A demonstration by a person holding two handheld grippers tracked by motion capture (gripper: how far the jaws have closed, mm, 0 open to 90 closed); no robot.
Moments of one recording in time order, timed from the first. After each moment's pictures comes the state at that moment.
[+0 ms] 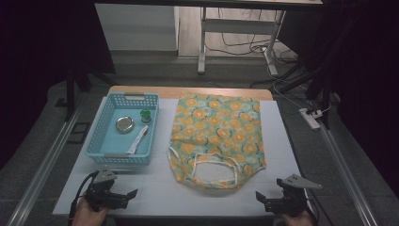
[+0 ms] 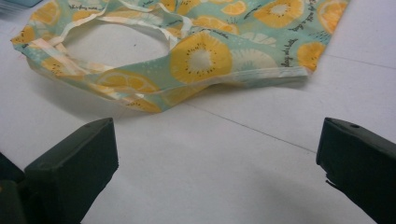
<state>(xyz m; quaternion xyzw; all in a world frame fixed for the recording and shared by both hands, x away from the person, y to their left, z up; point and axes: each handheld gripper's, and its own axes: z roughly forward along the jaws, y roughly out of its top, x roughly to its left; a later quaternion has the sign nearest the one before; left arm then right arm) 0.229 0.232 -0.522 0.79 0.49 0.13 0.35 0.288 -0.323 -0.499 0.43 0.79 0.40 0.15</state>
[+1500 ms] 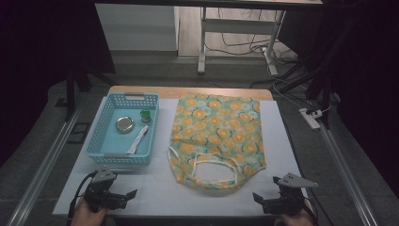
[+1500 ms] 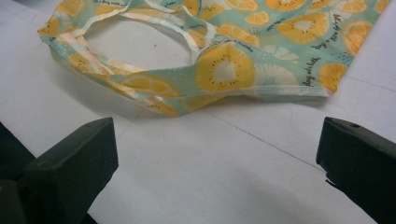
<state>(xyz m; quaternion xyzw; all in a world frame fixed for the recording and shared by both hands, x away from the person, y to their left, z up) 0.228 0.235 -0.522 0.79 0.49 0.12 0.35 0.288 -0.313 -0.491 0.38 0.82 0.40 0.15</state>
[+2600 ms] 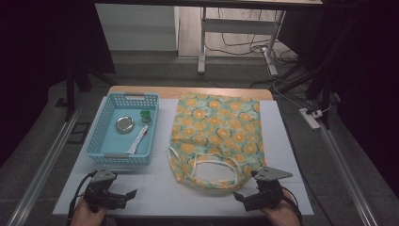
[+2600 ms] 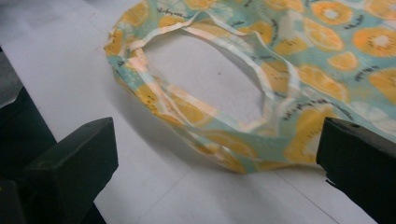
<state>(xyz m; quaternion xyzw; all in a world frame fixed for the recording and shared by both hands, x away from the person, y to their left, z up) 0.229 0.236 -0.522 0.79 0.49 0.11 0.36 0.300 -0.254 -0.484 0.30 0.86 0.40 0.11</state>
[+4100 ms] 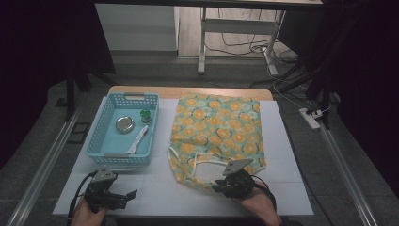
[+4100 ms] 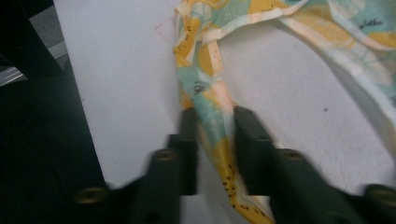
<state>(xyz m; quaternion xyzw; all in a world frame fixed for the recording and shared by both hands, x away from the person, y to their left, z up) 0.229 0.235 -0.523 0.79 0.49 0.11 0.36 0.325 -0.185 -0.495 0.19 0.92 0.35 0.01</state>
